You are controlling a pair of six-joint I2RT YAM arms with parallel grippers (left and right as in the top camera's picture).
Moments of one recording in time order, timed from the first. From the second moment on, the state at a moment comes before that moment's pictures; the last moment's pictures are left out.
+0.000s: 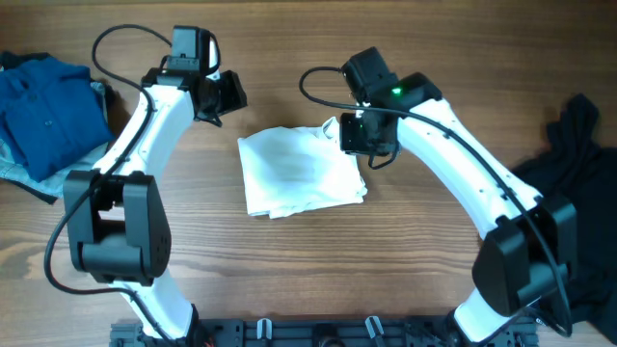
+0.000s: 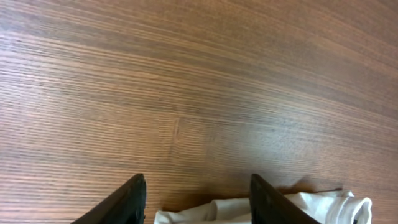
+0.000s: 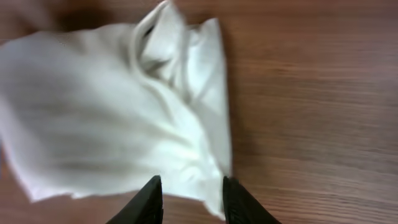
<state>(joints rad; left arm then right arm) -0.11 1.92 1.44 -0.62 0.17 -0.41 0.47 1.81 1.50 -1.04 -0.09 0.45</state>
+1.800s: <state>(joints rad) -0.25 2.21 1.58 -0.70 0.68 -0.14 0.45 1.50 1.21 -0.88 0.13 0.42</state>
